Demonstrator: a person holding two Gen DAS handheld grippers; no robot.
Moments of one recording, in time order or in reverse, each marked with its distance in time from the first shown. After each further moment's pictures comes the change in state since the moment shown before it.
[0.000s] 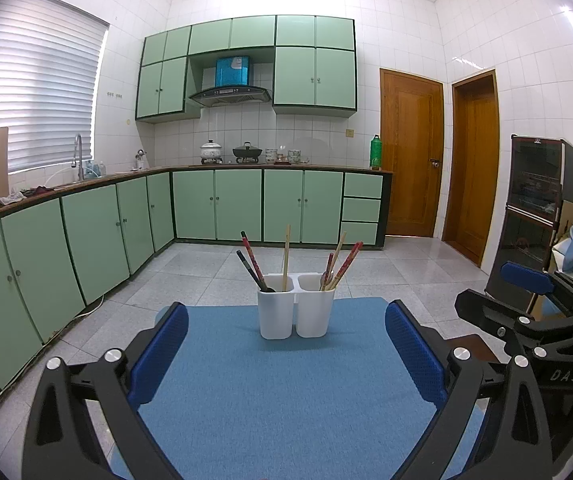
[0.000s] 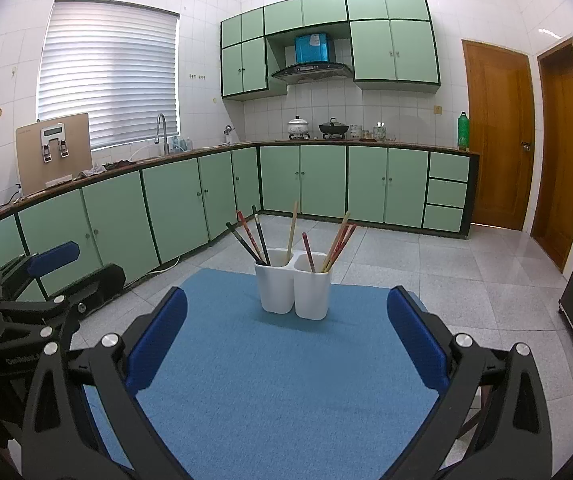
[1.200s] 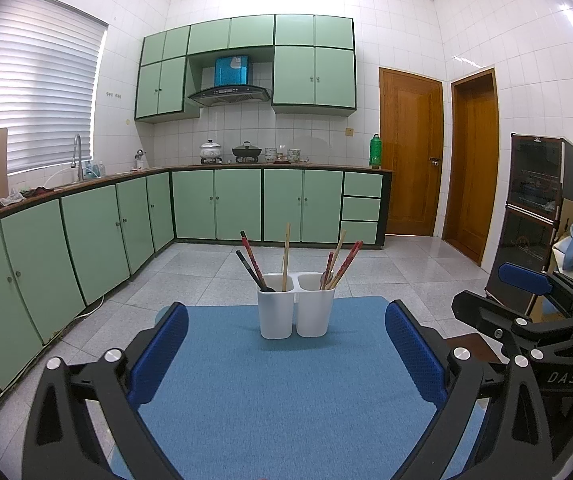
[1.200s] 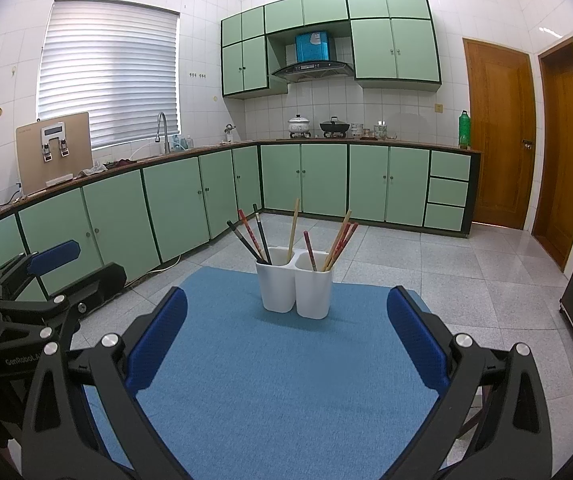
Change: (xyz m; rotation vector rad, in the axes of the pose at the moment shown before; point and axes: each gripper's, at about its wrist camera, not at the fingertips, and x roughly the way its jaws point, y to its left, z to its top) left arm 0.000 -0.001 0.001 0.003 0.002 0.001; right arm 0.002 0.003 -0.001 0.000 0.003 0.004
